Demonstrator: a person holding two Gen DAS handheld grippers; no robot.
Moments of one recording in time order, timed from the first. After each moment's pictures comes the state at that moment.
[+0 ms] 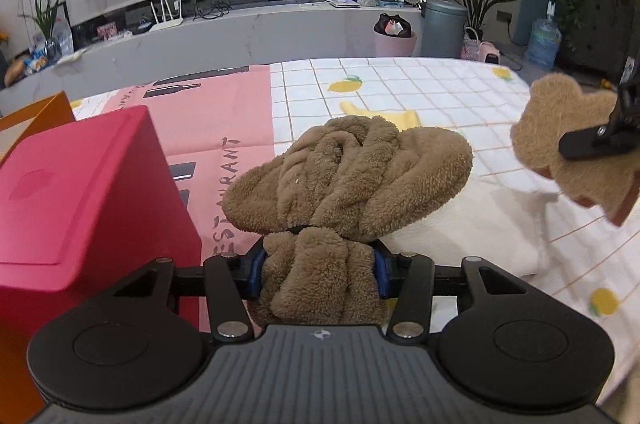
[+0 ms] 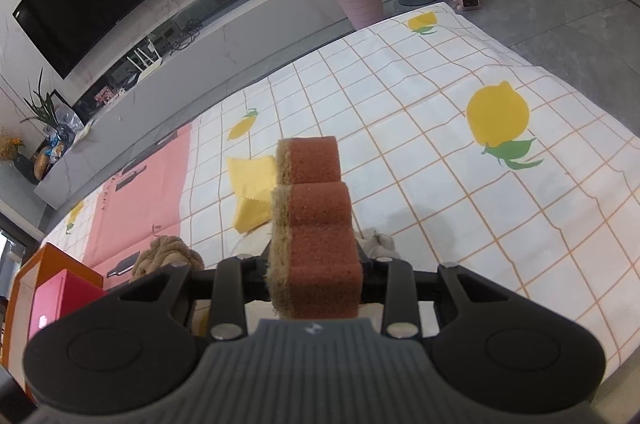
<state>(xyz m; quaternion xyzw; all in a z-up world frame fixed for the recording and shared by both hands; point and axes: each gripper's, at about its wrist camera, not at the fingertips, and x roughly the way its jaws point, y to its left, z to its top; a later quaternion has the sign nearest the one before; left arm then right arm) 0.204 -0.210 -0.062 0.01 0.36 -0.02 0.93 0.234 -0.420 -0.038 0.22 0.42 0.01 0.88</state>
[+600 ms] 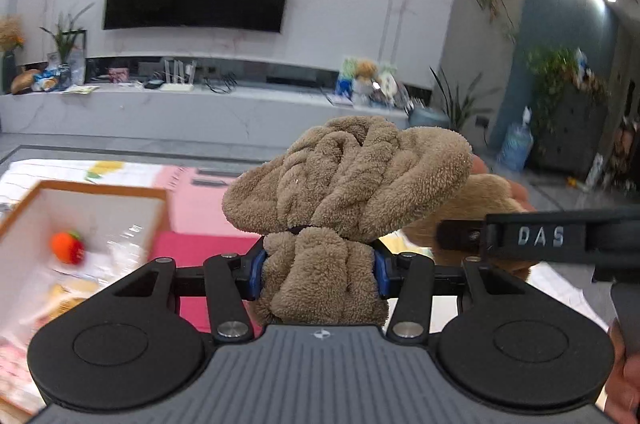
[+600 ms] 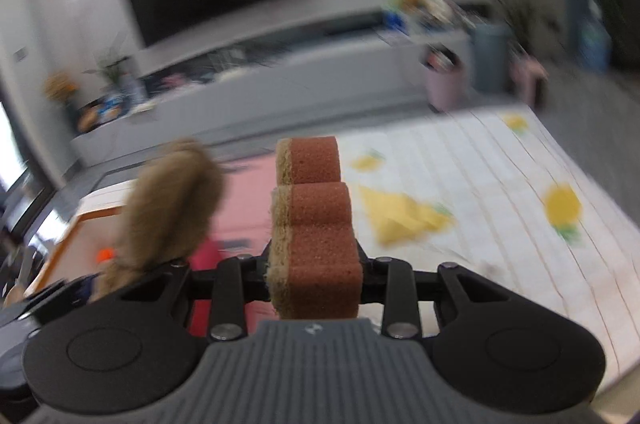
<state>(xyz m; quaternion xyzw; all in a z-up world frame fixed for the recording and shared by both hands) 0.130 -0.113 0.049 -0.08 0.24 -0.03 0.97 0.159 -0.263 0.063 0.08 0.33 0.10 0.94</state>
